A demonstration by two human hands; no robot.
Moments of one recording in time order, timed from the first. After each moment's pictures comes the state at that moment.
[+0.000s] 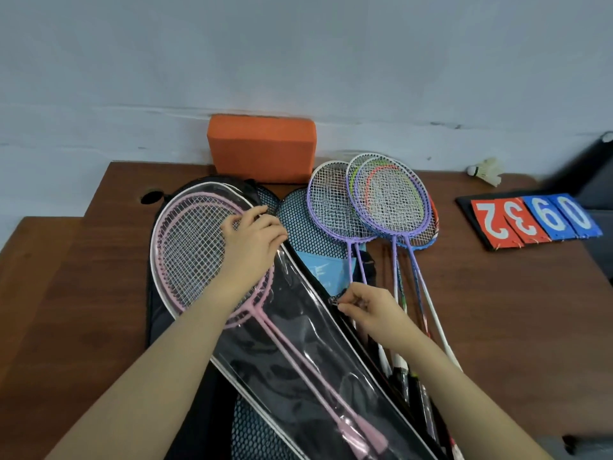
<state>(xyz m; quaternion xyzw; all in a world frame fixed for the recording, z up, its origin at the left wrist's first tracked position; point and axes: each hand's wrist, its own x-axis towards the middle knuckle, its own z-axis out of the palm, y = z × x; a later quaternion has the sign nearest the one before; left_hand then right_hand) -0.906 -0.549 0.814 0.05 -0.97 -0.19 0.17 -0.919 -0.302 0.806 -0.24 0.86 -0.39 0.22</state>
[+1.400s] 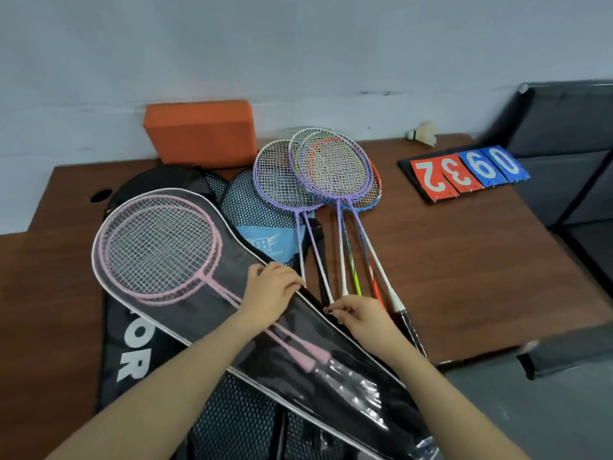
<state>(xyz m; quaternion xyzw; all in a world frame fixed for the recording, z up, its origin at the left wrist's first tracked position) -0.848 -0.412 0.763 -0.04 -0.97 -0.22 0.01 -0.850 -0.206 0.790 -0.15 0.88 -0.40 0.22</state>
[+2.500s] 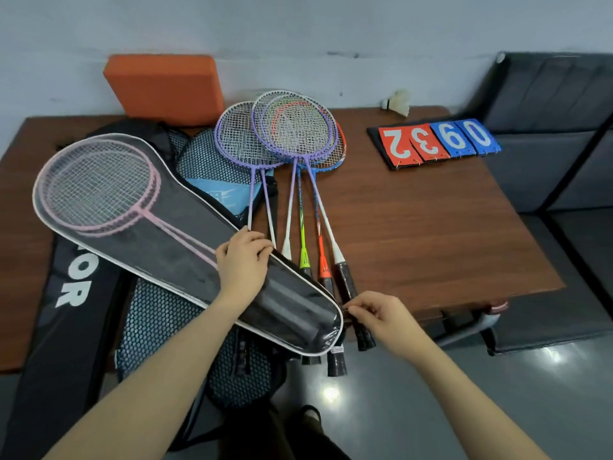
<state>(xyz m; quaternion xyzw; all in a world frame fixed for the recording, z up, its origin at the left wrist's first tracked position) -0.811 -0.305 0.759 0.16 -0.94 -0.27 0.12 -0.804 -0.045 0.784 -0.16 0.87 -0.41 0.23</state>
